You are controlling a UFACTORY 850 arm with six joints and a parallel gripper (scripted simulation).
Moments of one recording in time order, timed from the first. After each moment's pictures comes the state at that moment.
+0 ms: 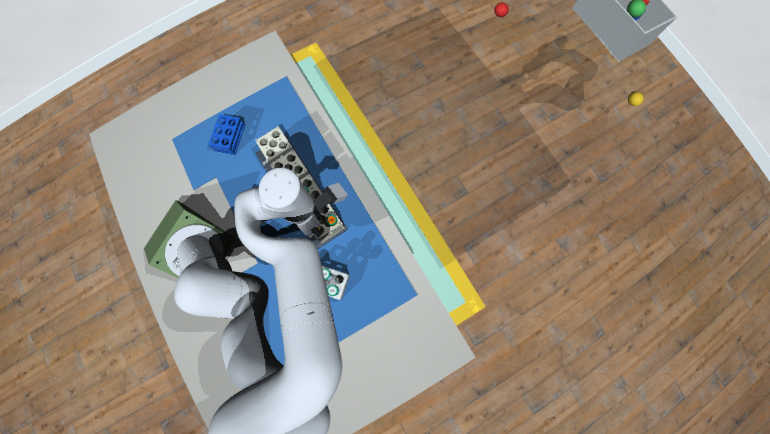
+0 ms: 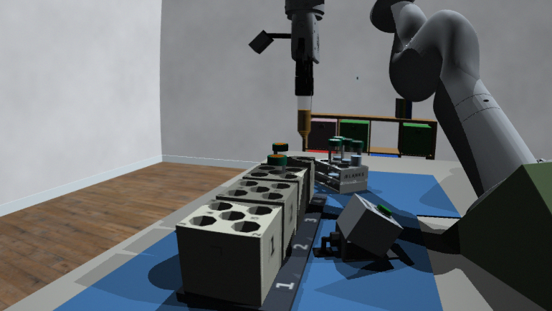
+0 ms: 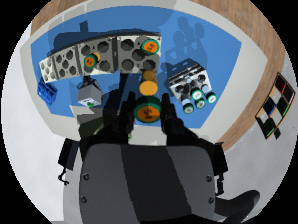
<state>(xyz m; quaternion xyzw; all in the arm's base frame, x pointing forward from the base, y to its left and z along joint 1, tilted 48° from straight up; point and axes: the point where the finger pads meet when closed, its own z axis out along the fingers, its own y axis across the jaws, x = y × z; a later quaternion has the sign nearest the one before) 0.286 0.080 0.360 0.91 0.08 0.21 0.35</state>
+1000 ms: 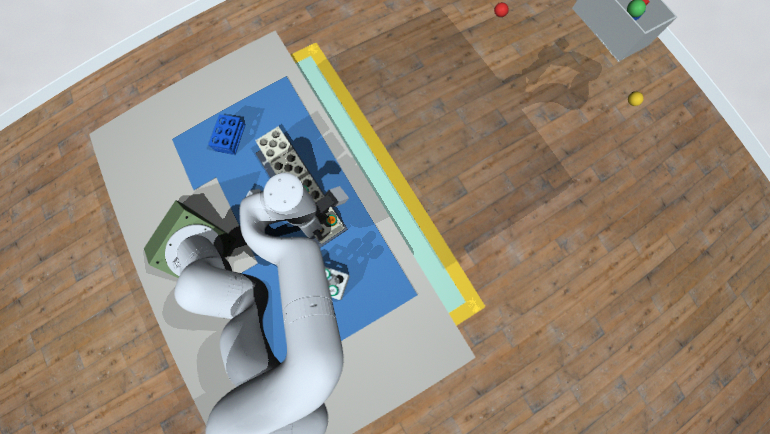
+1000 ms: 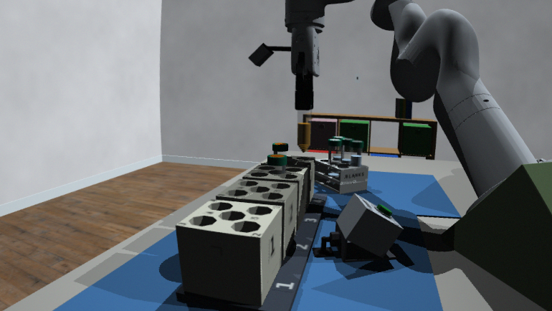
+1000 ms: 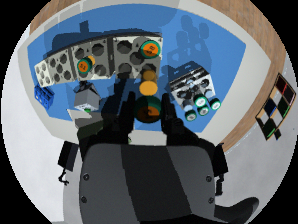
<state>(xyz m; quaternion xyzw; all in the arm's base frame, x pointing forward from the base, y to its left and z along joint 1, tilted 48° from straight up) 0.298 0.062 0.340 0.91 0.08 0.21 0.35</state>
